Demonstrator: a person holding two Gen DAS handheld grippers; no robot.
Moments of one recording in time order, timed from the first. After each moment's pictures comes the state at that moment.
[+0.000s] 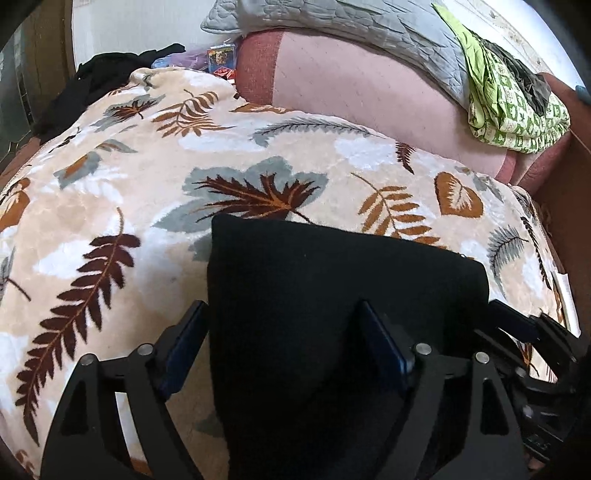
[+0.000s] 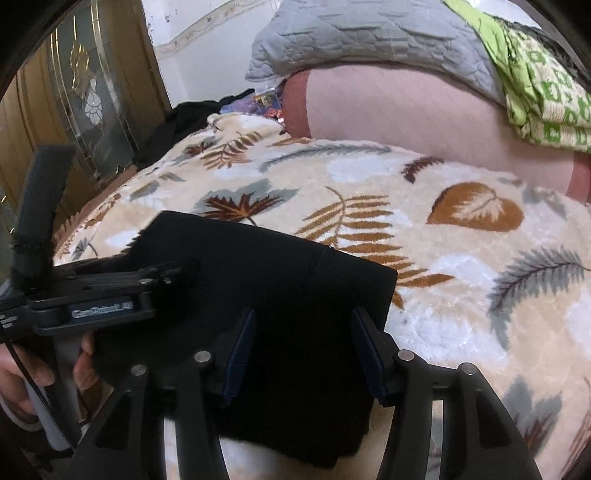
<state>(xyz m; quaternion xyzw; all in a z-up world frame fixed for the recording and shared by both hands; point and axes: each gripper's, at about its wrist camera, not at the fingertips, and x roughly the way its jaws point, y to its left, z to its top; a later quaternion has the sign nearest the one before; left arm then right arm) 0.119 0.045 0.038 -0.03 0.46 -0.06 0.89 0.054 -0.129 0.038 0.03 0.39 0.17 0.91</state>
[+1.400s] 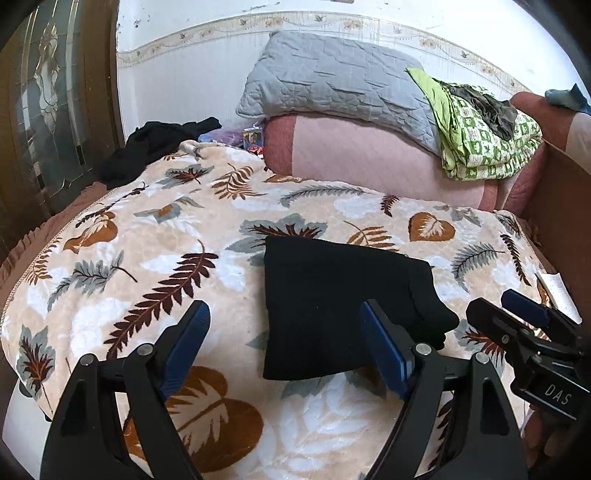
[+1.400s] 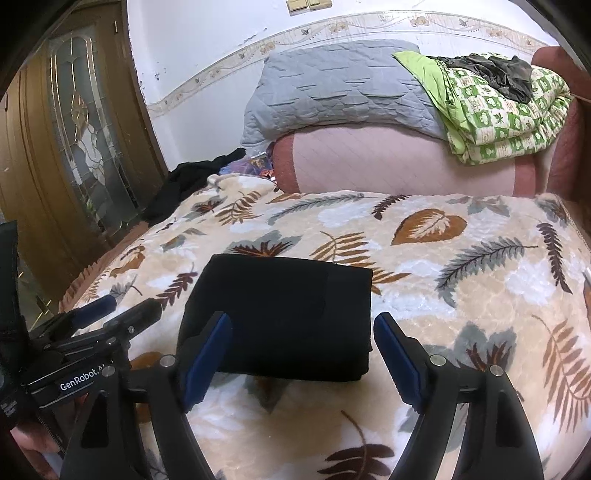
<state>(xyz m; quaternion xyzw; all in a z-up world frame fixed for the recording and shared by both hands) -0.010 0.051 0.115 0.00 0.33 -0.01 0.94 -0.045 -0.132 0.101 0.08 0.32 0.11 0.94</state>
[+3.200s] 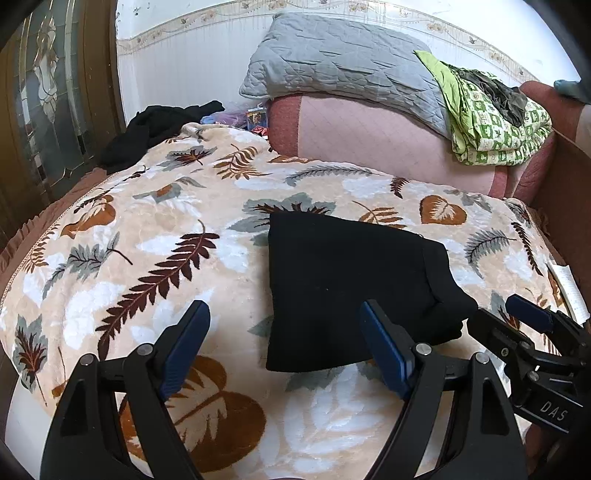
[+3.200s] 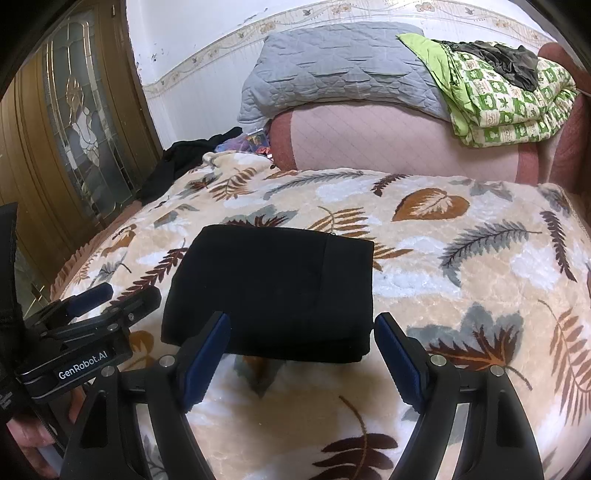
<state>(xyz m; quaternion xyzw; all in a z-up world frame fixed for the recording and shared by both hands) 0.001 0.053 0.091 0.00 0.36 0.00 0.93 -0.038 -0.128 0.076 0.07 0.35 0.11 0.93</state>
